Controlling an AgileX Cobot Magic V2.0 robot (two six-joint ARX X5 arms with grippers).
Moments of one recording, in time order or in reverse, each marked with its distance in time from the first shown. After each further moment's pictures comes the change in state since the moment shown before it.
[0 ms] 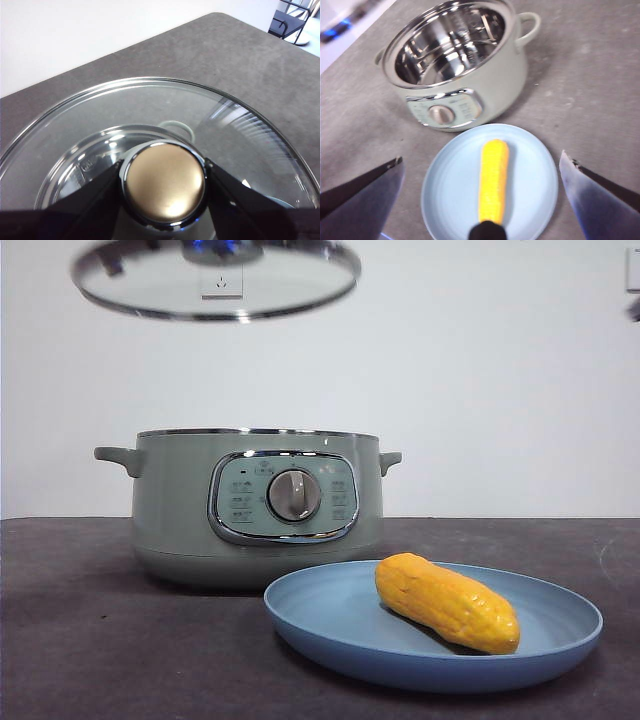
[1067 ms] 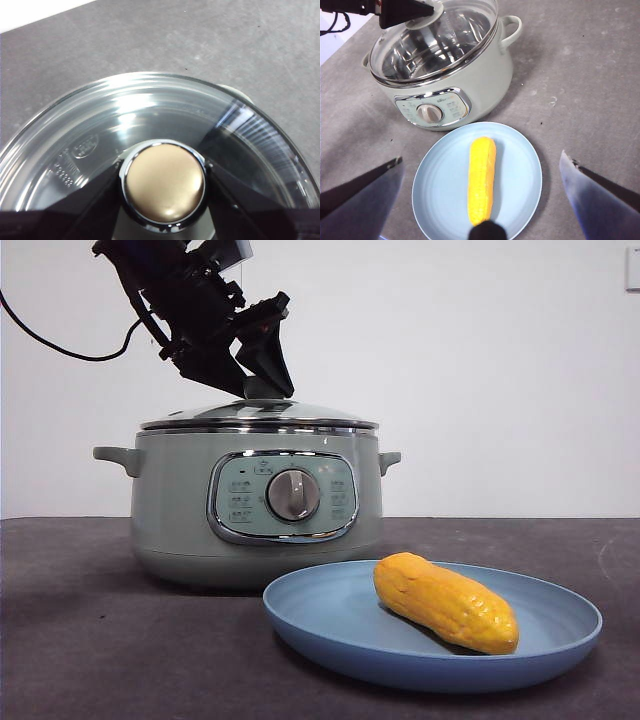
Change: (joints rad) left arm 0.000 0.333 0.000 0.187 -0.058 0.001; right arm 0.000 -0.048 0.000 -0.050 0.029 -0.005
